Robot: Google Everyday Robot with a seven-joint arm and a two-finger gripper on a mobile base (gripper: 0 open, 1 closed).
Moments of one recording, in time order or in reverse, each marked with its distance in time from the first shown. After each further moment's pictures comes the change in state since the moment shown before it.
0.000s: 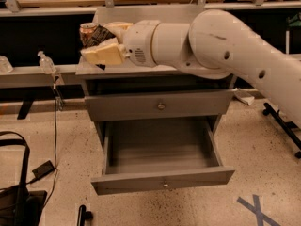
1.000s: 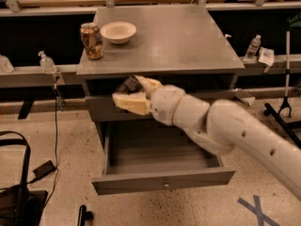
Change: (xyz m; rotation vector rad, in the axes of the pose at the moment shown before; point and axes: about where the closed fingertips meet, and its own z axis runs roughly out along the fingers) arm 0.138 0.006 -0.041 0.134 -0.157 0.198
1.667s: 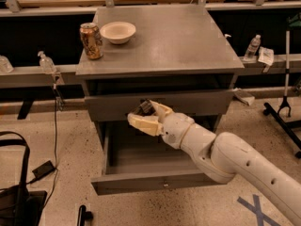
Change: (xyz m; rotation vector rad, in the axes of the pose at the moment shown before) arm 0.081 -0.017 -0.036 0.085 -0.031 0.166
